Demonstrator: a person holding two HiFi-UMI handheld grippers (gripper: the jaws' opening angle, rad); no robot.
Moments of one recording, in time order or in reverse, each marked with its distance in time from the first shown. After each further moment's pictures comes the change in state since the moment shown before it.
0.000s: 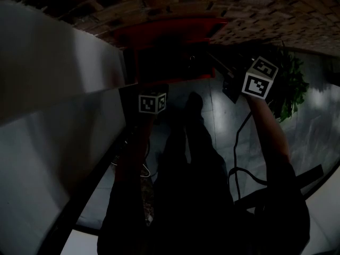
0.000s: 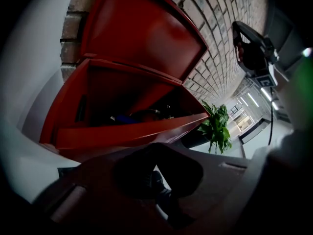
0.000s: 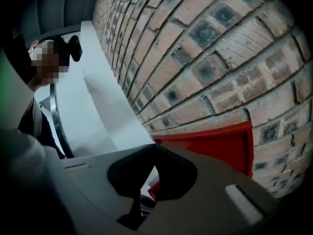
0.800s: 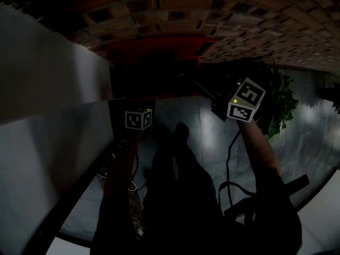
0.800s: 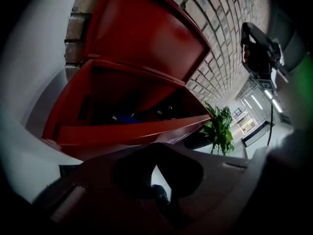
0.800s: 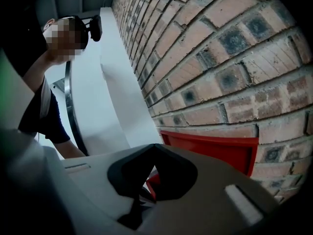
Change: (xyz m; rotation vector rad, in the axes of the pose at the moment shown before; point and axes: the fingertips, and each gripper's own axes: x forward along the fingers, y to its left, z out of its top) left arm -0.006 0.006 -0.002 -0.027 -0.007 0.041; right arm -0.002 0.020 -0.007 -0.193 0.083 0.081
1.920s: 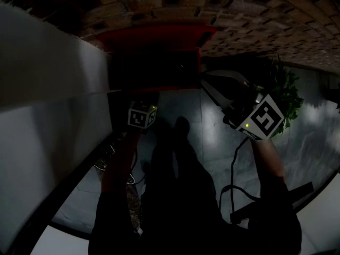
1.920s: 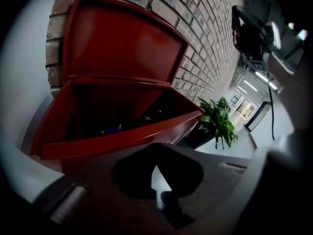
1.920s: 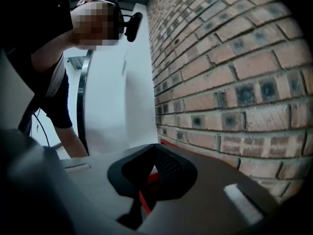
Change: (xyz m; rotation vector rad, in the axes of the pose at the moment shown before) left arm 0.014 -0.035 0.012 0.203 -0.077 0.009; right arm -0.049 0.037 0.023 -0.308 -0.074 -0.056
